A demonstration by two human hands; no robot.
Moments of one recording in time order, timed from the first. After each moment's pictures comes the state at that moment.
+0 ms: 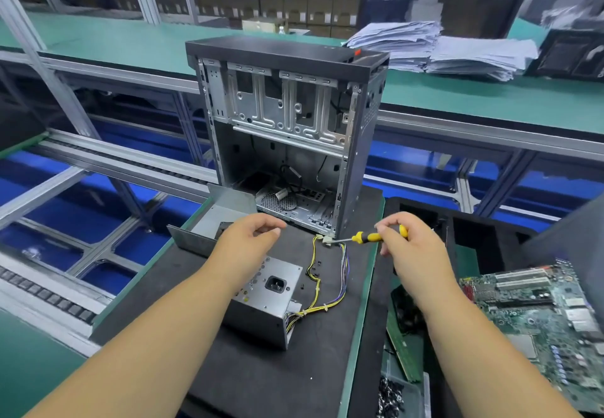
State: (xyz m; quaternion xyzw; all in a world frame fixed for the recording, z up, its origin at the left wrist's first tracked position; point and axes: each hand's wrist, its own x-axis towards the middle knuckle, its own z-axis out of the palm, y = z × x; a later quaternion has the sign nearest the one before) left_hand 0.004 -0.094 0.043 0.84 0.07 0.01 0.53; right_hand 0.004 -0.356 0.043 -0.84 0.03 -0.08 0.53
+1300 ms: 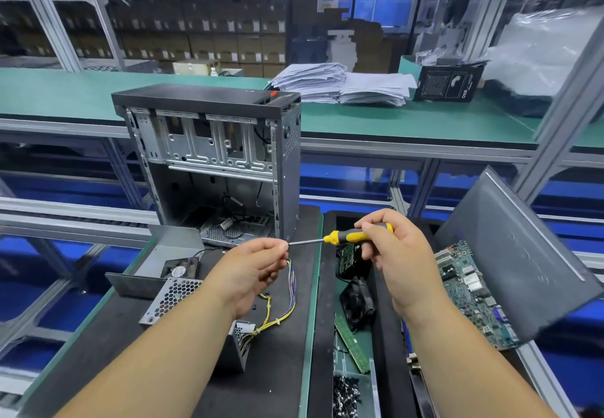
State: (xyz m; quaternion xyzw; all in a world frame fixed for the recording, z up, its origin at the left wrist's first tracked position) left_hand -0.012 -0.177 0.070 0.61 0.03 -0.18 0.77; right_hand -0.069 -0.397 0.106 -0.73 0.02 -0.16 0.66
